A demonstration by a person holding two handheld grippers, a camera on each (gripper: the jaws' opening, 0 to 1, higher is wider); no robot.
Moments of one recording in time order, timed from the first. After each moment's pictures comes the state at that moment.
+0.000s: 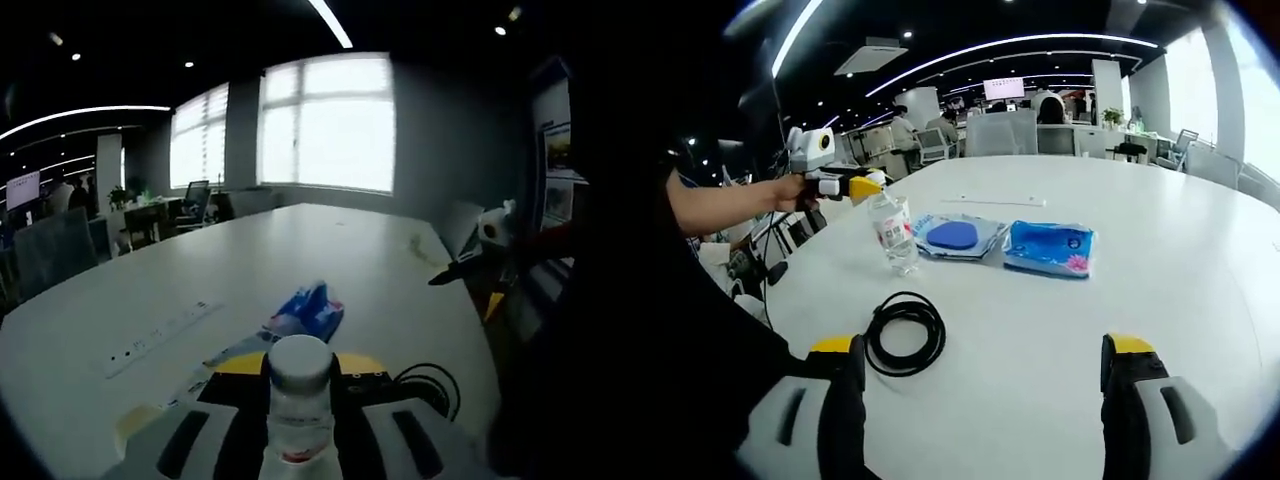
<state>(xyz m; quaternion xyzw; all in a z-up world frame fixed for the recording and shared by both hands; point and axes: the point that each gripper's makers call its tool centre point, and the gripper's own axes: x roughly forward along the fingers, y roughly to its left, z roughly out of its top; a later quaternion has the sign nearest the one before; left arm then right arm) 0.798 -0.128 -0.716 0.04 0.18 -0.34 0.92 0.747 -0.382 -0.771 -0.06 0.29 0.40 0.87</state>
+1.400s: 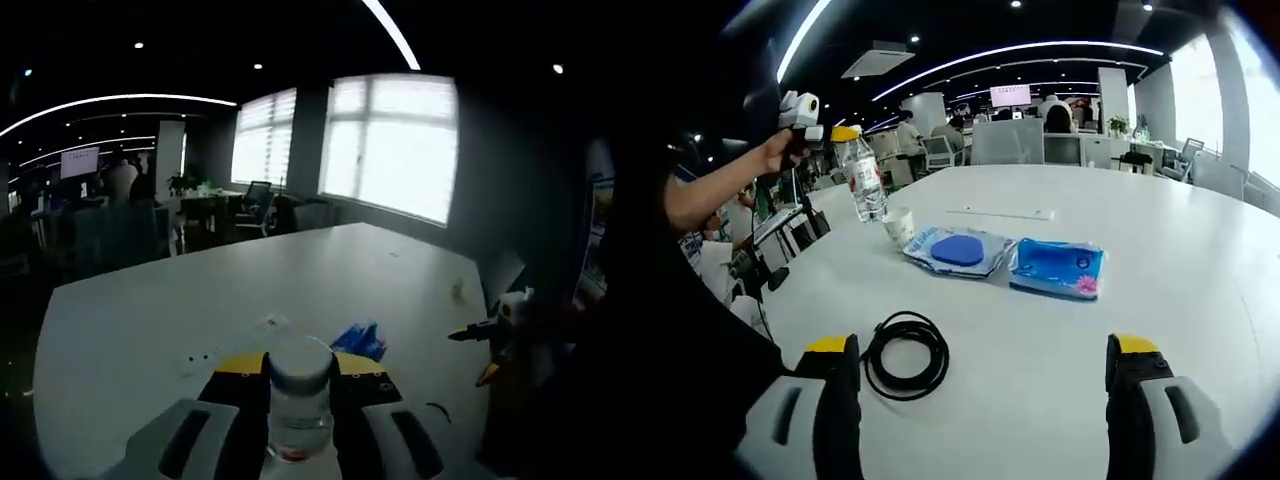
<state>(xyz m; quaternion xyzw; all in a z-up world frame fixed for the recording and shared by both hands) 0.801 -0.018 -0.607 -0.01 0.20 -0.21 0.96 0.763 -0.360 -0.763 -0.05 0.27 0.41 0.87</state>
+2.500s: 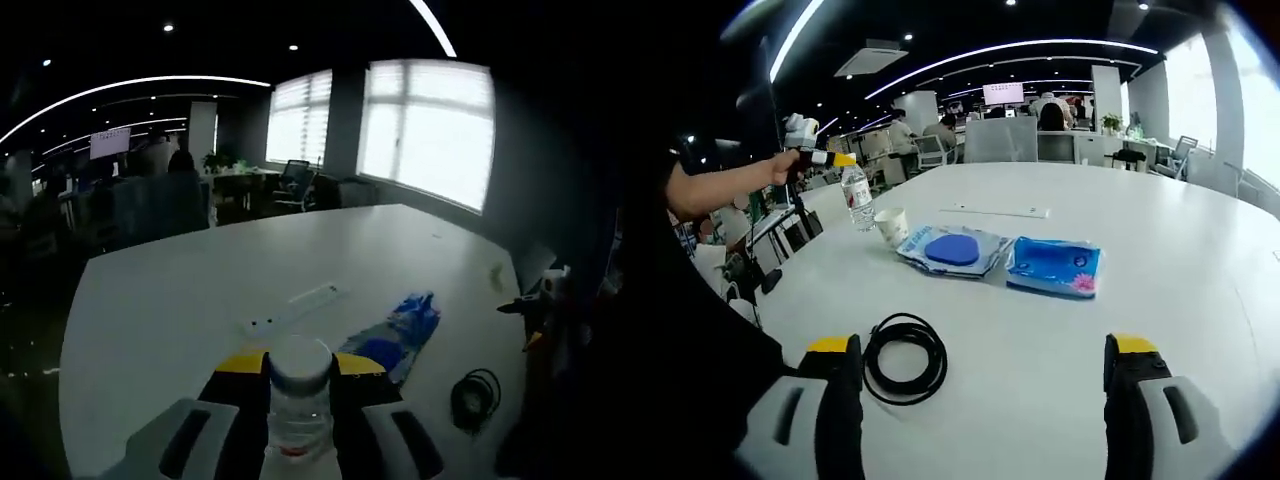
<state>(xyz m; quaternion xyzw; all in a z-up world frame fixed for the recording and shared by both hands) 0.810 0.074 -0.673 0.00 0.24 -0.15 0.96 0.764 -0.358 -0.767 -0.06 0.28 0.39 0.88</state>
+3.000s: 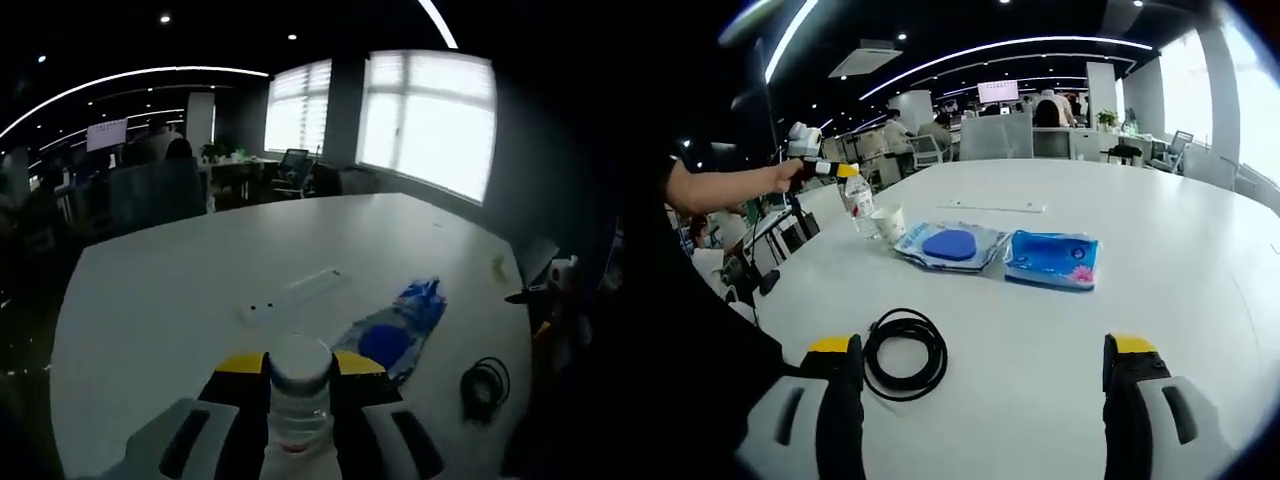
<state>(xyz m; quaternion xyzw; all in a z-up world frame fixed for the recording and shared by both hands) 0.817 0.074 -0.702 0.00 0.26 -0.15 0.95 0.758 -0.361 -0.773 -0.05 0.29 0.38 0.88</state>
